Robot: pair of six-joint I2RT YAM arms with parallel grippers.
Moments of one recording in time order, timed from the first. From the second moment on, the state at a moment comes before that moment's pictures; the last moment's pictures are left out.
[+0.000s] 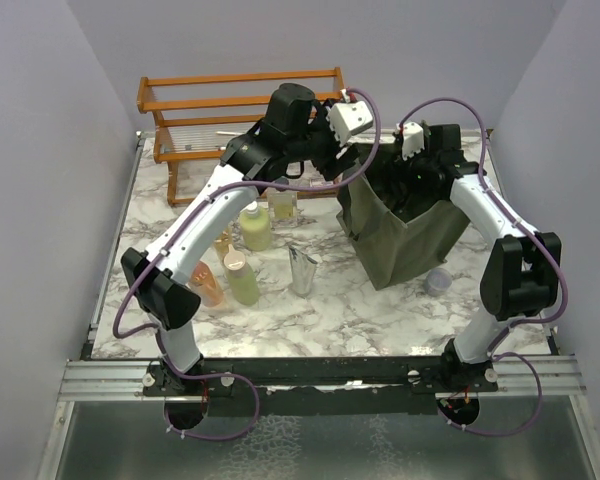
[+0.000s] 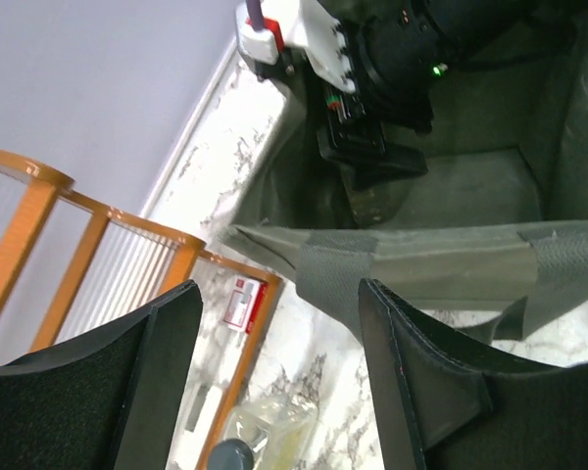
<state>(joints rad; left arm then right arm) -0.67 1.76 2.00 -0.63 0.34 0.42 0.13 1.71 1.39 -0.41 -0.28 -0.34</state>
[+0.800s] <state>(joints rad) -0.67 2.18 2.40 -0.61 0.43 0.38 0.13 1.71 1.39 -0.41 -0.30 -0.34</state>
